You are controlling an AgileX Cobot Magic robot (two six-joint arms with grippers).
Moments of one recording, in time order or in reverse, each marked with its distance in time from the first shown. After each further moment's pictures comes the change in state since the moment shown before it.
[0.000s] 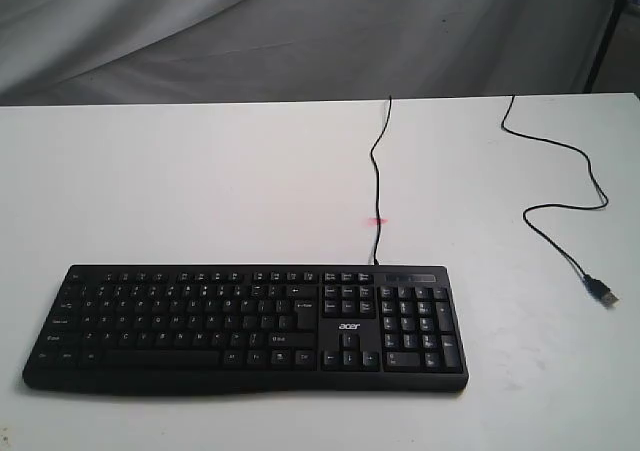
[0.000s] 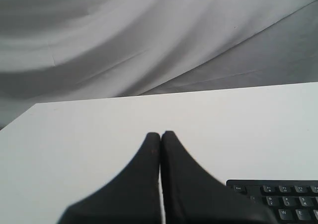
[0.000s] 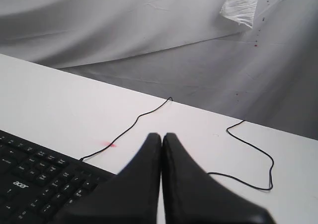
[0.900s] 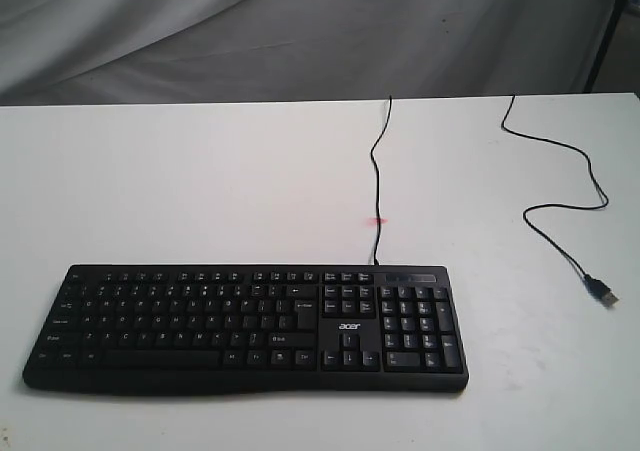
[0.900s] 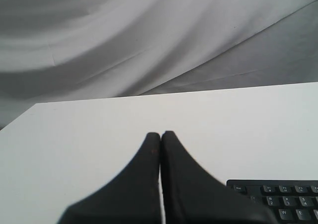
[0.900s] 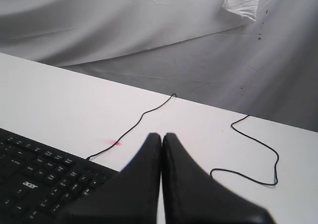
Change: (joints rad) left arm 0.000 0.000 0.000 0.000 0.000 0.000; right arm 0.000 0.004 -0.055 0.034 0.069 0.000
